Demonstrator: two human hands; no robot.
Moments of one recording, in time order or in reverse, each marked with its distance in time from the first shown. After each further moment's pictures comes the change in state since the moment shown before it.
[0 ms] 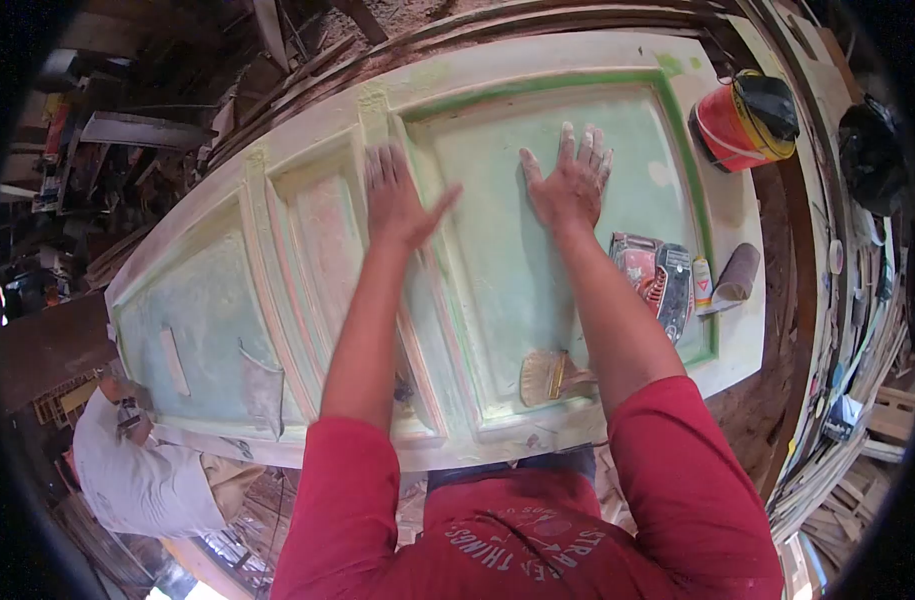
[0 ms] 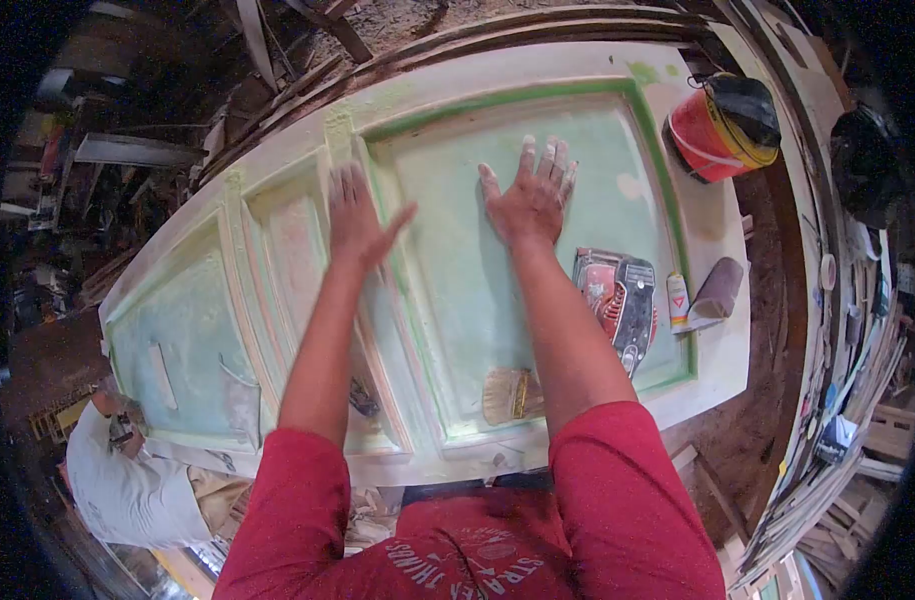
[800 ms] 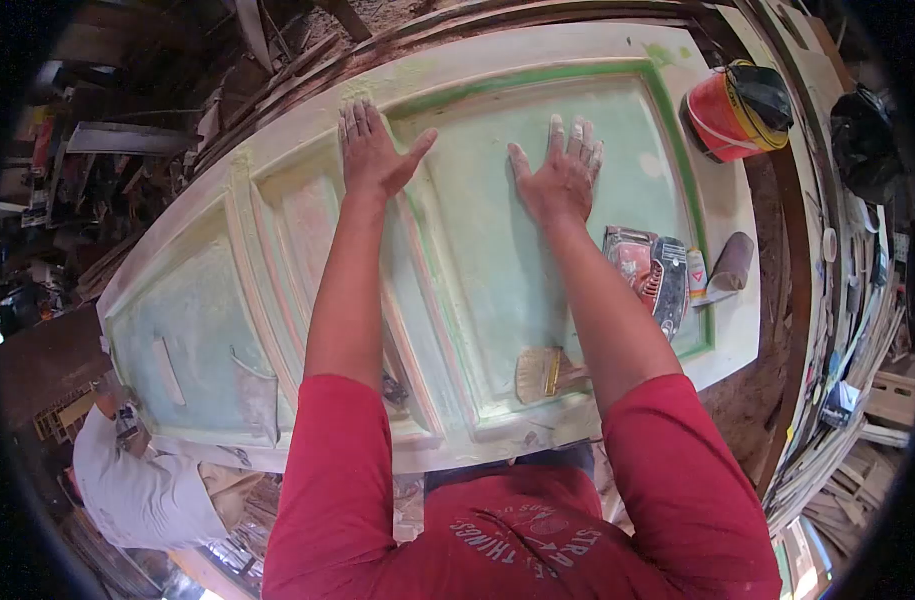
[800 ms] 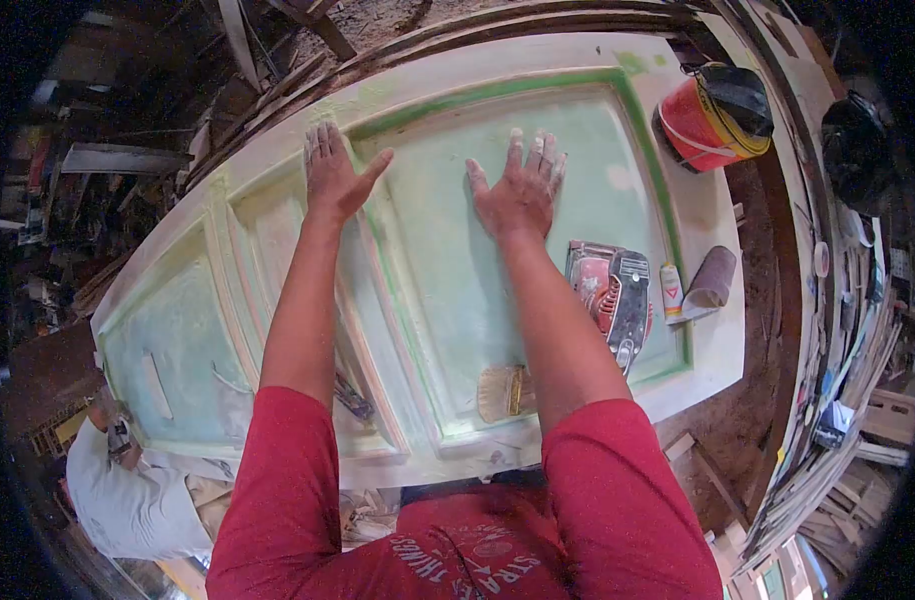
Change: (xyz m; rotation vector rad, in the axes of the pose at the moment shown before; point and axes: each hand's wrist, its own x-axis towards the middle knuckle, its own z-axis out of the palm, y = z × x) left_hand 0.073 -0.009 -0.002 0.040 0.057 -0.006; right_hand -0.005 0.001 0.000 -0.034 -0.023 0.030
